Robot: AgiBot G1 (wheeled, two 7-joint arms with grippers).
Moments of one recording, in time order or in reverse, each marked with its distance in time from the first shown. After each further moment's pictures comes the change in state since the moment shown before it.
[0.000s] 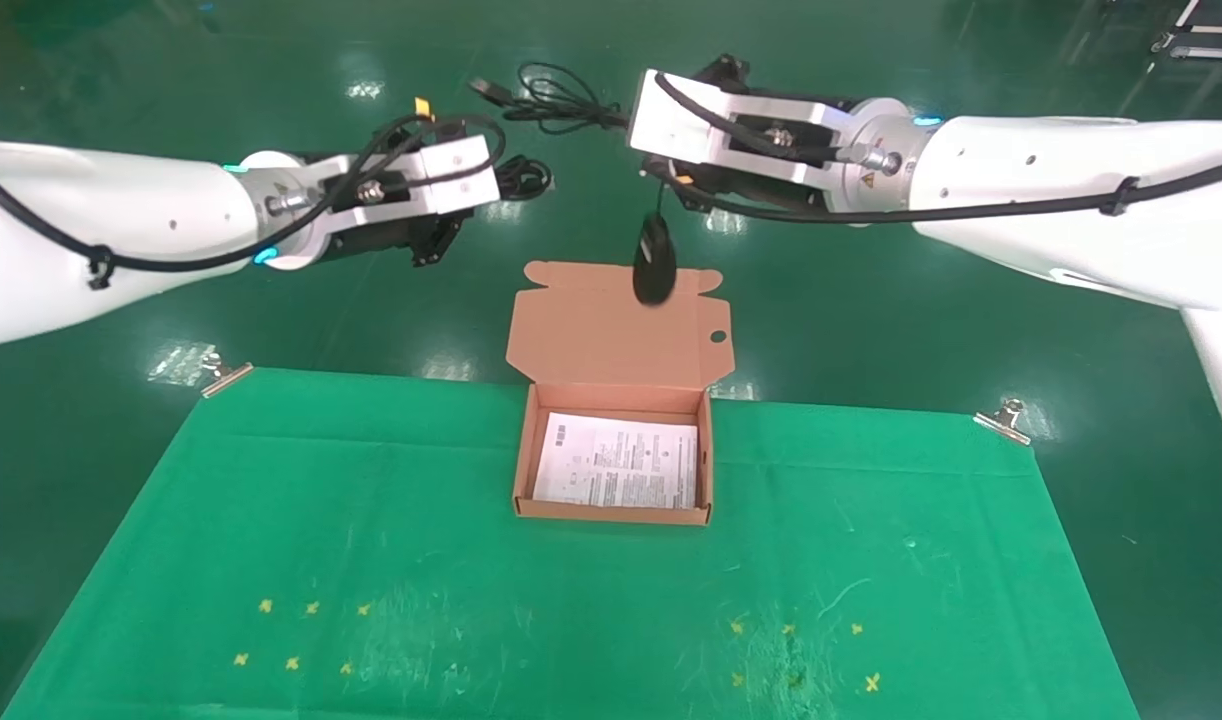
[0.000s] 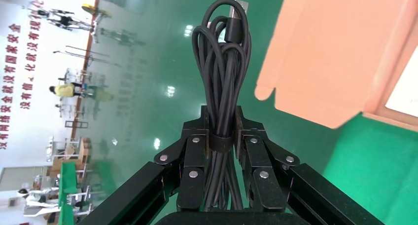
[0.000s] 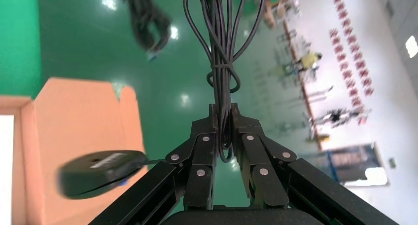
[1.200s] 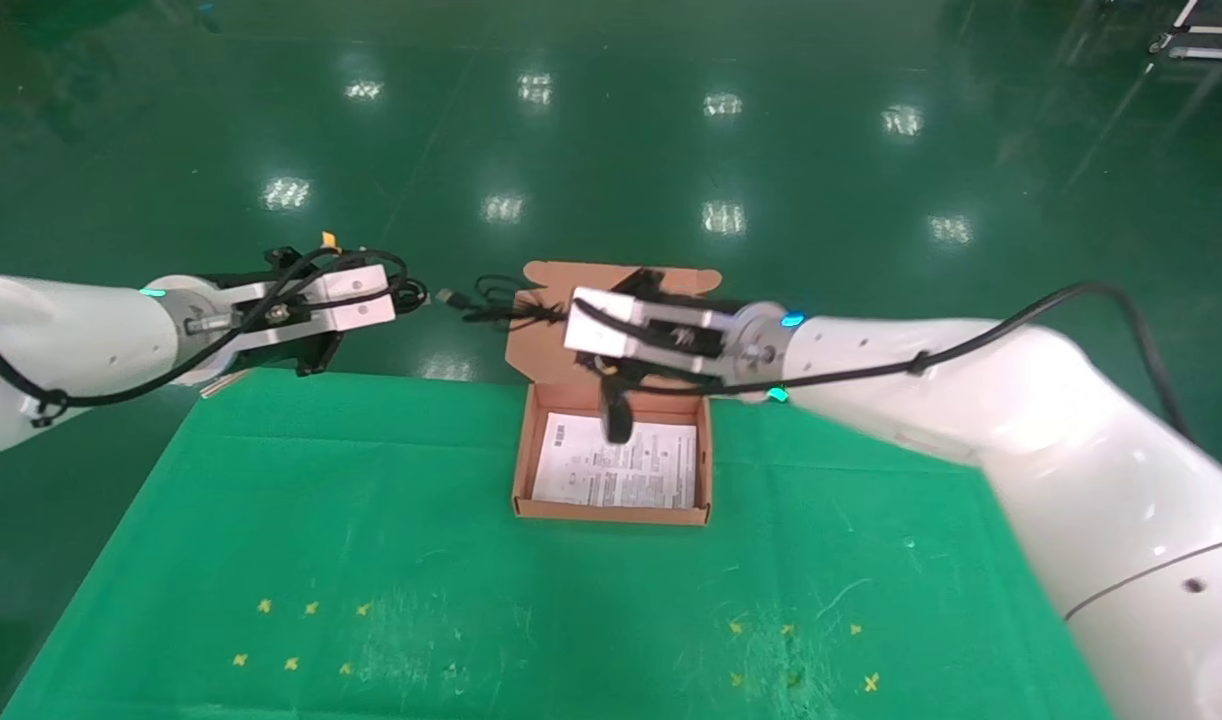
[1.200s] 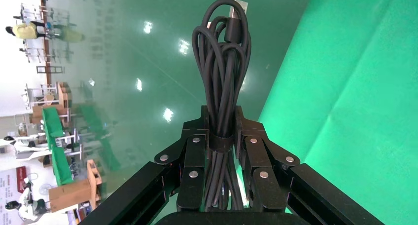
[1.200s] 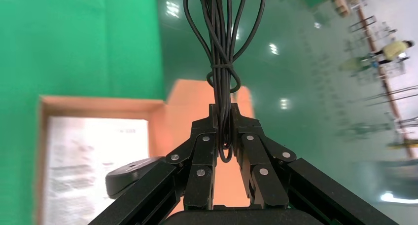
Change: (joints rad) left arm 0.134 -0.122 0.021 -0.142 0.224 0.131 -0.171; right arm -0.140 -0.153 -0.059 -0.273 0.182 0.056 -0.216
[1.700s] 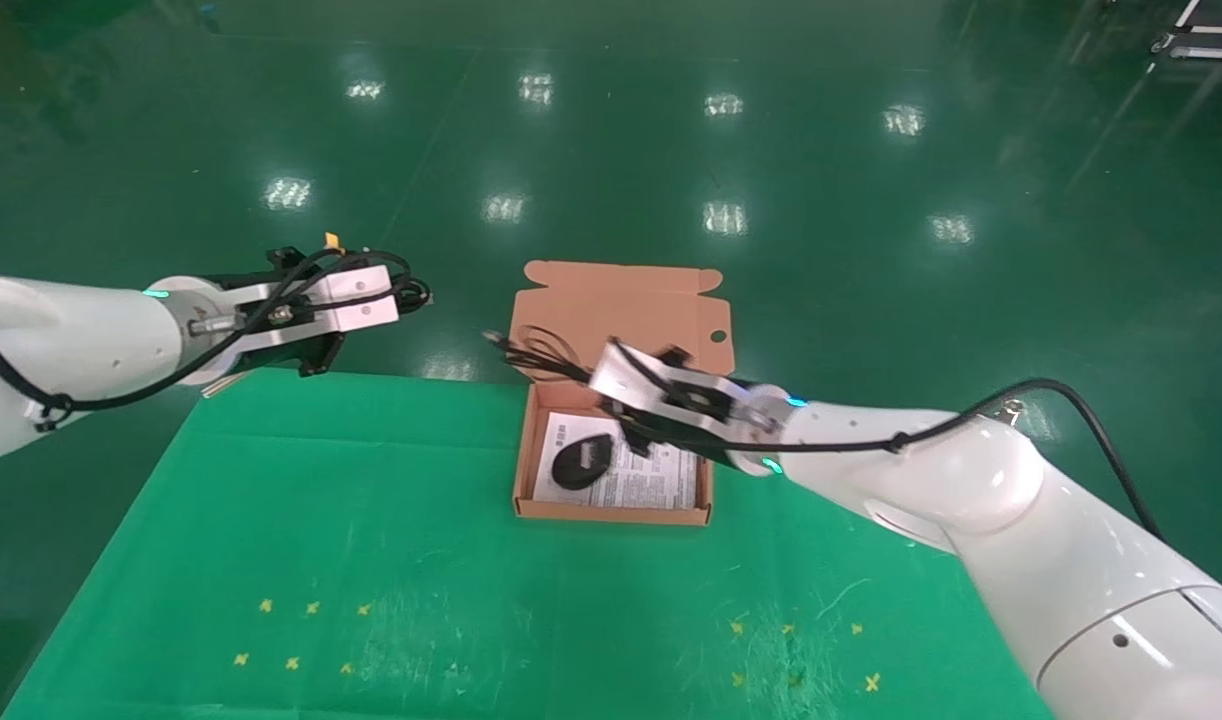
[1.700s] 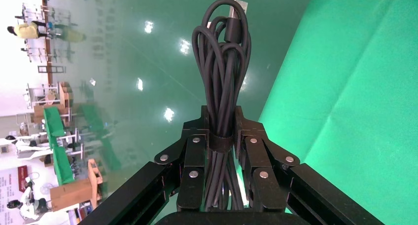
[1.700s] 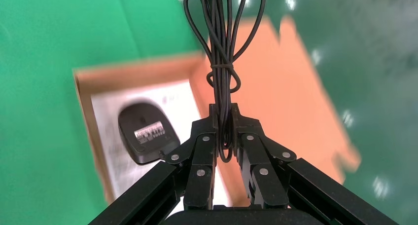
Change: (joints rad) left arm 0.006 -0.003 -0.001 -0.020 0.017 0.013 -0.020; right arm -0.045 -0.015 -0.130 -0.167 0.167 0.125 0.080
